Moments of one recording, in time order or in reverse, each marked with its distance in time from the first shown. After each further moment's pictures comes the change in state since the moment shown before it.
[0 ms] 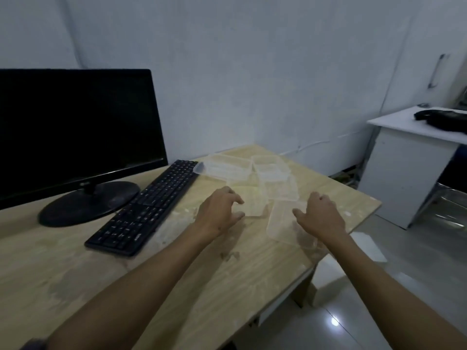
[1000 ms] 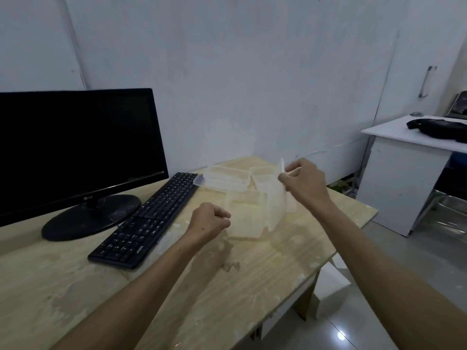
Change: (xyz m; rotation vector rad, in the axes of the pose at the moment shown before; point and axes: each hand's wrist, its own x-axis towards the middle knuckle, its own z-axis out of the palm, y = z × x) left_hand -0.009 -0.009 -0.016 -0.512 0.016 -0.418; right_hand 0.011 -0.068 -0.066 0.565 0.268 -0.114
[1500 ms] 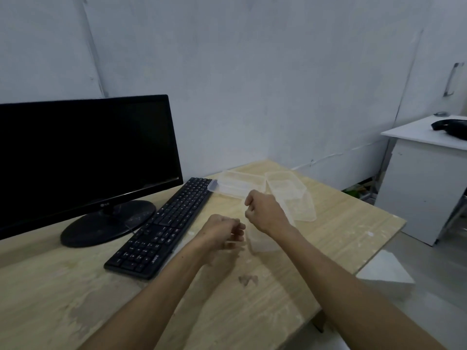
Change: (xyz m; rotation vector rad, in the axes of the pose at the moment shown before) left_hand 0.003 0.003 -0.013 -0.457 -0.201 -0.301; right_hand -0.018 -0.013 0.121 -0.264 -0.348 -0.237
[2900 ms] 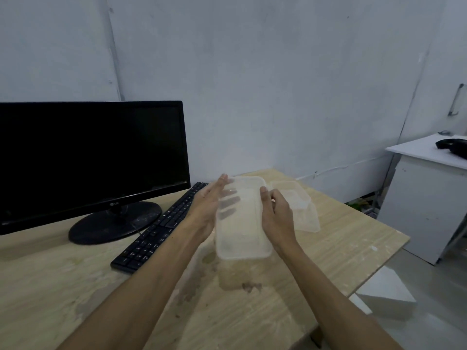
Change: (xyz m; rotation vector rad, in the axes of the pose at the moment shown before) left_hand 0.002 0.047 -0.035 -0.496 0.047 0.265; right_hand -0.027 -0.019 -0.007 0.611 0.351 0.017
